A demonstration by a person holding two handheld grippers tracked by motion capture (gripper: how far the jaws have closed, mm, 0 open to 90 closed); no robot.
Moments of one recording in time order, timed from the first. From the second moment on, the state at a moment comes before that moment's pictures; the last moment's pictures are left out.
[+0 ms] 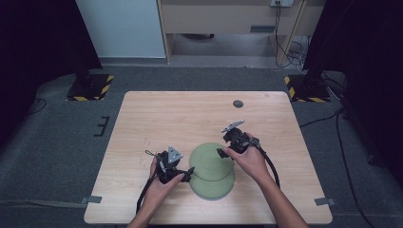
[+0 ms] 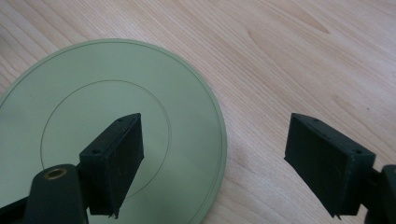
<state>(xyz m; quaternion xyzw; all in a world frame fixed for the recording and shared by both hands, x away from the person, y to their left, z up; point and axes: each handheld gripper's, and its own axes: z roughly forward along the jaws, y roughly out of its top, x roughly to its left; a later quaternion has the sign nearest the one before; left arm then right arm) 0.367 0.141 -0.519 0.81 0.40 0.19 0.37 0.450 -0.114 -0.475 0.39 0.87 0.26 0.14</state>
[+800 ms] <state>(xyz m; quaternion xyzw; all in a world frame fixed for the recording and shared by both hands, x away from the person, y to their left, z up) 0.370 0.139 -0.520 0.81 0.41 0.20 0.37 0.465 -0.120 -0.501 0.42 0.86 0.28 0.04</state>
